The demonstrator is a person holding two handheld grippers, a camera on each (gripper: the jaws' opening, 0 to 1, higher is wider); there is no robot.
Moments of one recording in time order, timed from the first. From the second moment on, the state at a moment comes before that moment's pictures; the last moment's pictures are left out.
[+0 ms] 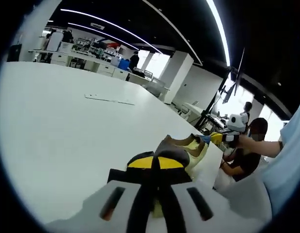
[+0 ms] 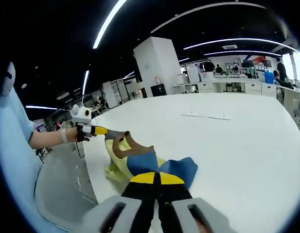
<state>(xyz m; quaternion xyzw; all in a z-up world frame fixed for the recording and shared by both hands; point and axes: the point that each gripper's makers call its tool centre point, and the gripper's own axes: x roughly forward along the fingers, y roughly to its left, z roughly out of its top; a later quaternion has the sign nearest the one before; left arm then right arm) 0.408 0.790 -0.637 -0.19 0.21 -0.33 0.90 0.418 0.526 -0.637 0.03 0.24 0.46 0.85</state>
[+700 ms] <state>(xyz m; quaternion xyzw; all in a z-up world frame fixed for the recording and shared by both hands) 0.392 0.781 -0.558 -0.13 0.17 -0.35 0.91 0.404 0.539 -0.556 0.01 0.16 0.48 0.86</state>
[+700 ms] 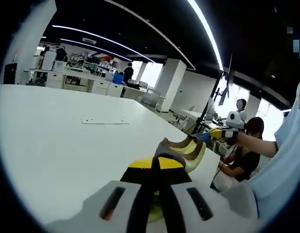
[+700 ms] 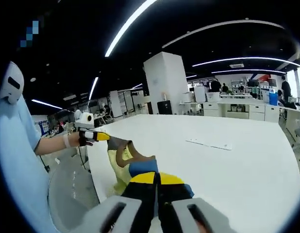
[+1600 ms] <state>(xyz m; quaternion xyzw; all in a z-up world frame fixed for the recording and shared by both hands) 0.428 0.809 -0.441 -0.07 0.07 -0.36 0.93 0.446 0.539 -0.428 0.05 0.01 0.50 0.87</state>
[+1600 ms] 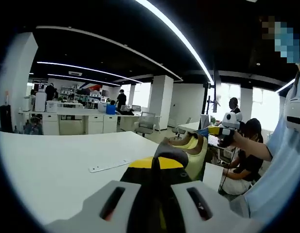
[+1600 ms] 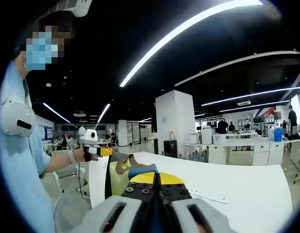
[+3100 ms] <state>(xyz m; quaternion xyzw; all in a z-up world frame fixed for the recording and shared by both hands) 0.682 0.836 -0.738 -0.09 0.26 -0.21 0.94 0.719 0.580 -0.730 0.04 0.30 0.39 0.87</state>
